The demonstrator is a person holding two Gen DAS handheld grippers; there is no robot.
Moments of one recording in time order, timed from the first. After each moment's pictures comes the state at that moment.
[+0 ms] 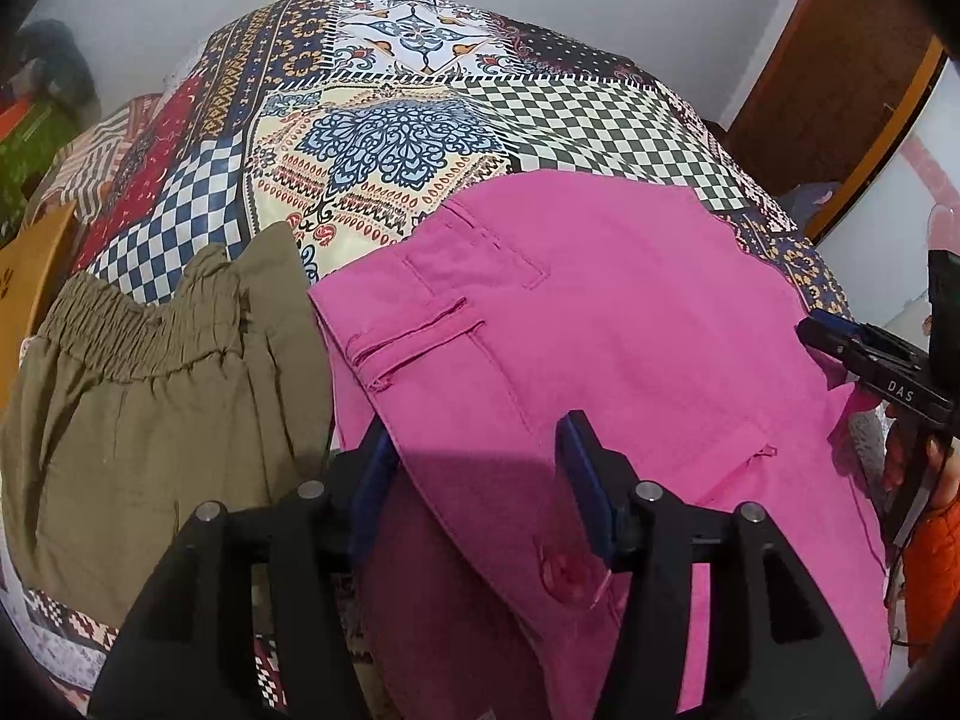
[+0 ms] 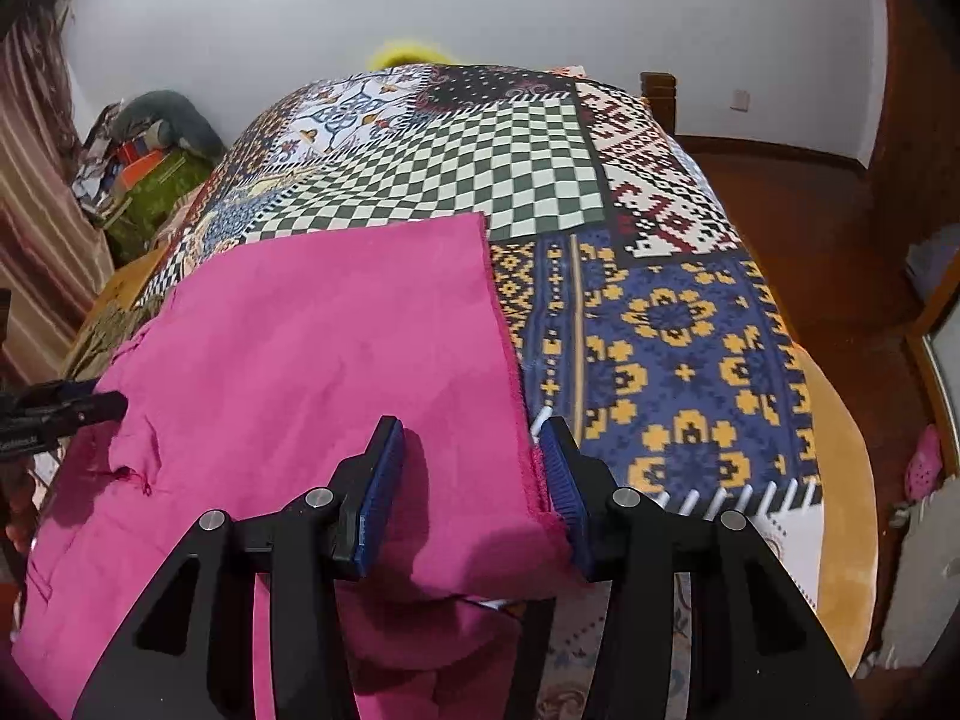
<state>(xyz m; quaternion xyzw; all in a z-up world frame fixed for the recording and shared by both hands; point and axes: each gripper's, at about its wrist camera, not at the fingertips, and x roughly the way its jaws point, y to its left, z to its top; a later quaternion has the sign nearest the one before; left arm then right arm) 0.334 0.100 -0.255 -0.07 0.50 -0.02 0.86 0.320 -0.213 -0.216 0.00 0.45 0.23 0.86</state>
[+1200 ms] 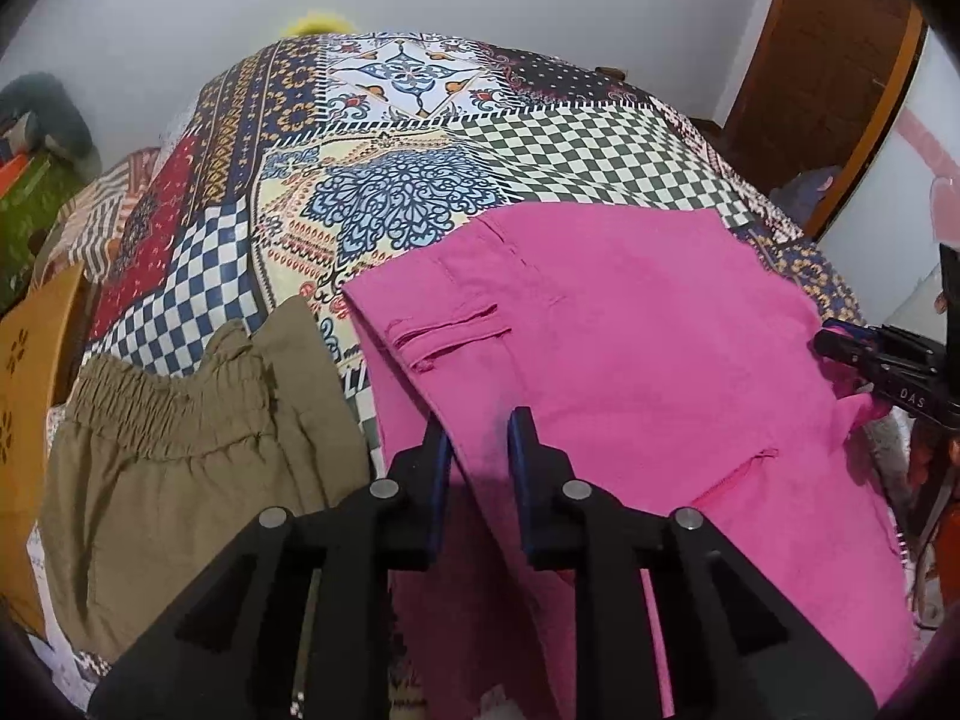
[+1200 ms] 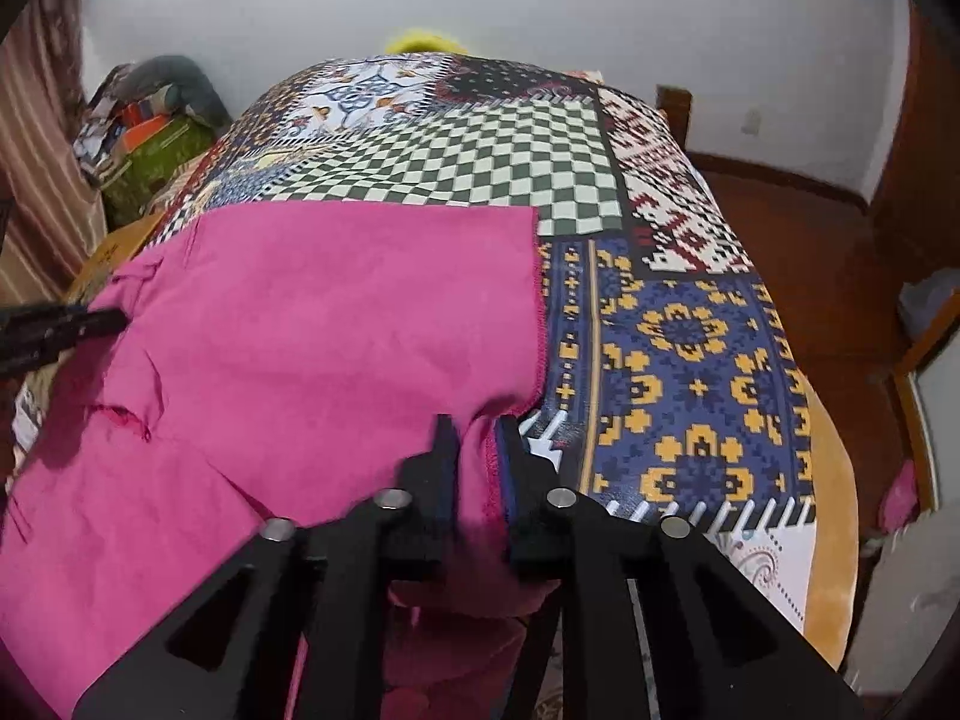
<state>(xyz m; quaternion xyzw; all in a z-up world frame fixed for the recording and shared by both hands) 0.347 0.108 -0.236 -0.03 0.48 -0.02 0.88 0.322 -0.207 -0.214 -0.03 0.46 0.23 0.86</state>
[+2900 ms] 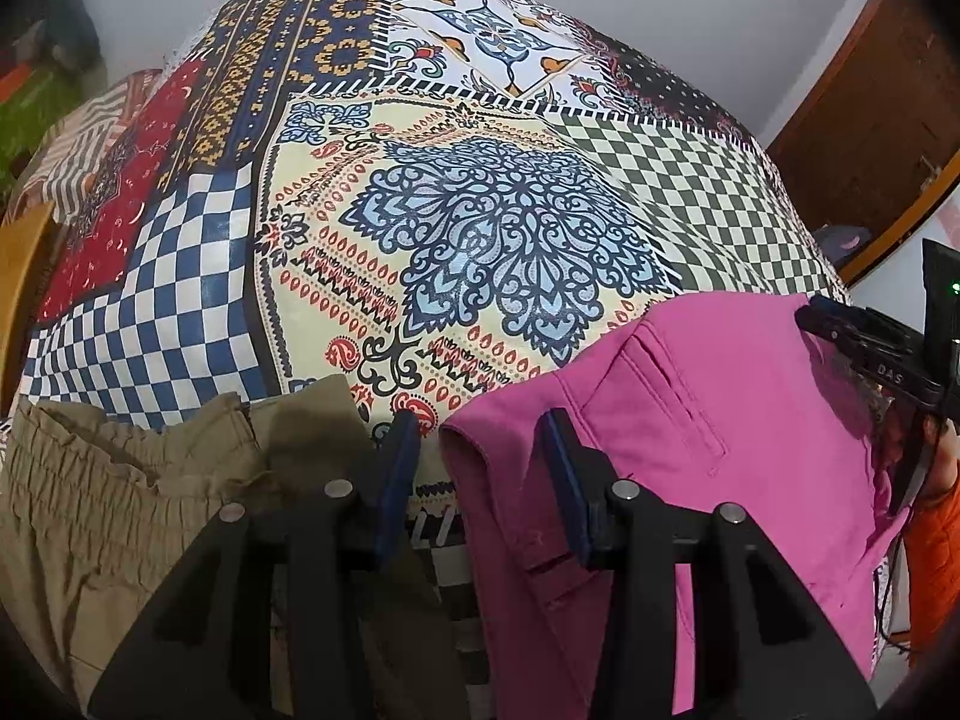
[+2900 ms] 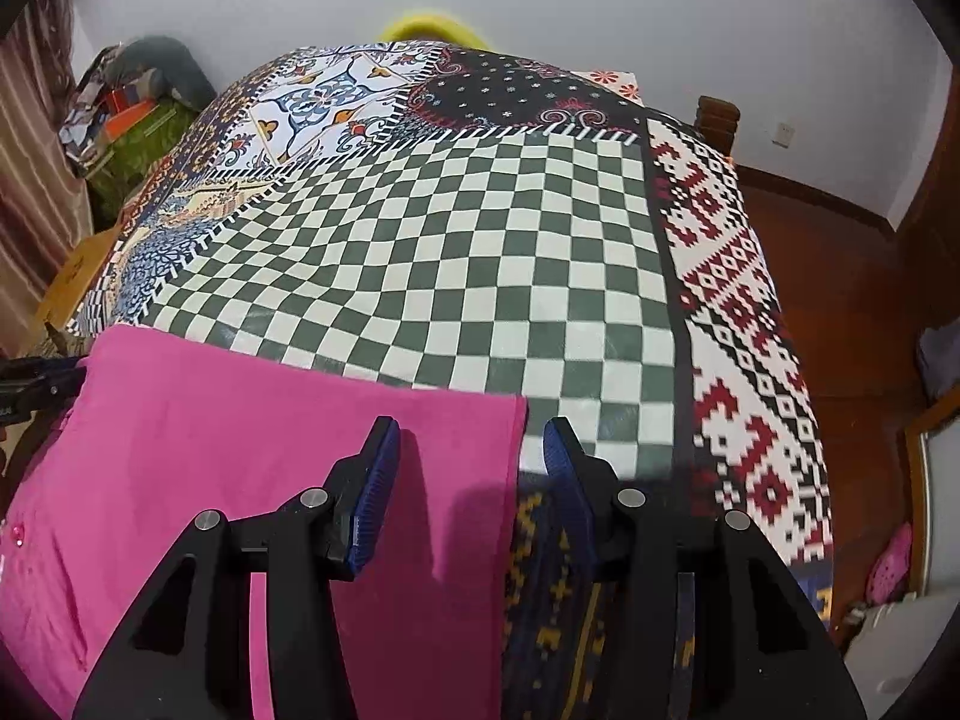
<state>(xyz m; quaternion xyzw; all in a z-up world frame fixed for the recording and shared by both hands) 0.439 0.164 -0.279 -0.11 0.52 0.00 0.85 0.446 -0.157 -0.229 -0.08 0.47 0.25 0.84</state>
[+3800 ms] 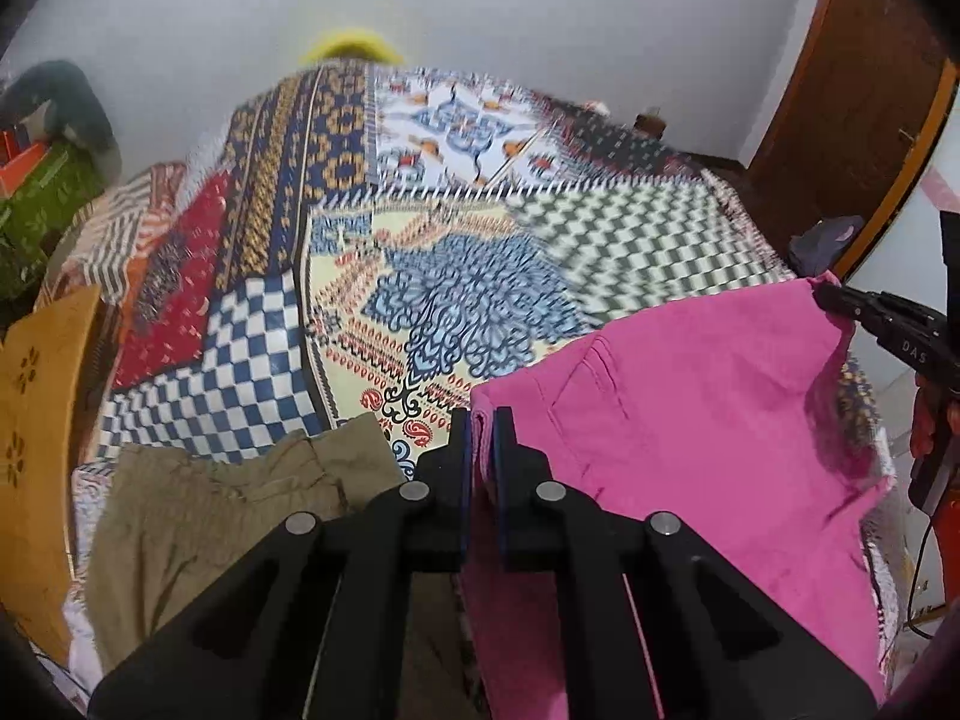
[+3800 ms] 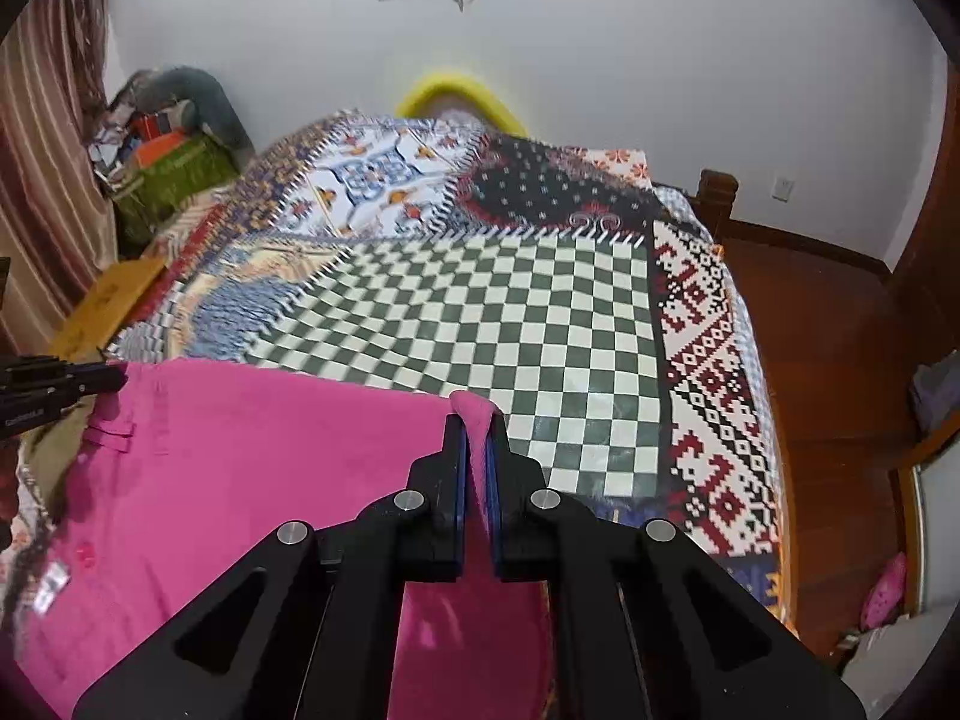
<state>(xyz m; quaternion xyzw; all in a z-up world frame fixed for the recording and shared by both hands) 0.397 0.146 -0.197 -0.05 0.46 0.00 0.89 0.403 -0.156 -0.155 -0.06 0.41 0.26 0.87</state>
